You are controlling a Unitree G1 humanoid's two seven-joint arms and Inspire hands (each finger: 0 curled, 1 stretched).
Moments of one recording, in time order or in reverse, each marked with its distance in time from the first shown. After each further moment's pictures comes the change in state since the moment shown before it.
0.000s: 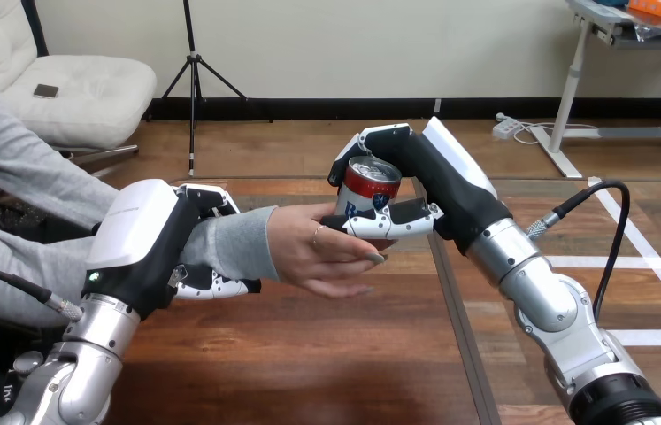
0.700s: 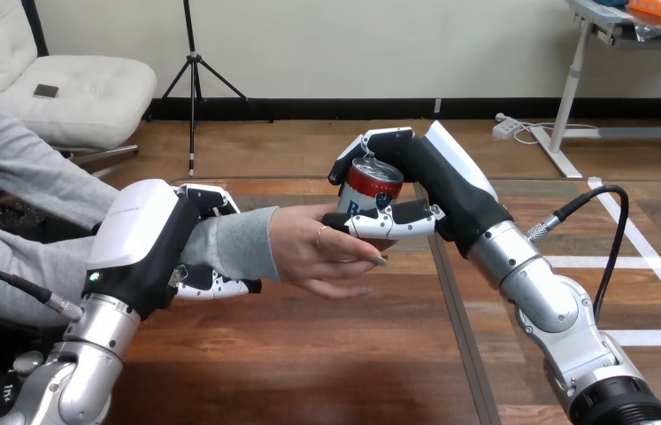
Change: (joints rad) left arm 0.000 -0.001 0.000 0.000 0.000 0.000 0.000; right arm 0.012 0.000 -0.001 -0.012 0.030 0.041 0.023
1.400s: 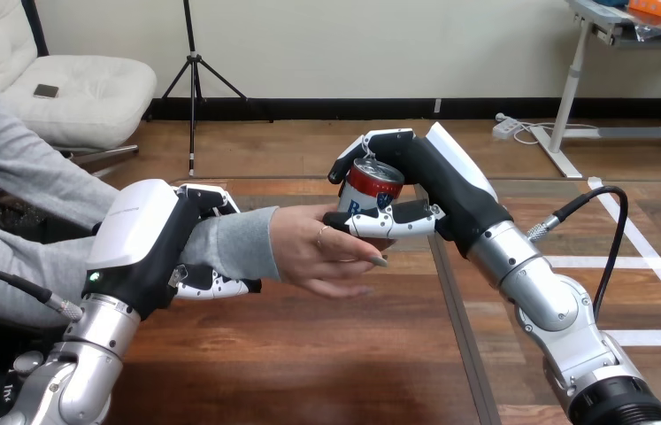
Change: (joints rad) left arm 0.000 0.000 0.000 0.000 0.000 0.001 0.000; right arm 0.002 0.001 0.000 -0.019 0.008 0.026 0.008
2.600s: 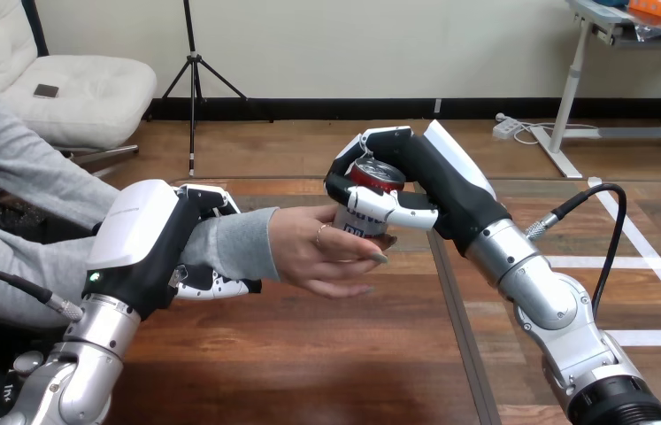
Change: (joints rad) left arm 0.001 0.000 0.000 0.000 0.001 0.000 0.000; right arm 0.000 0.002 0.001 -0.008 0.002 0.004 0.010
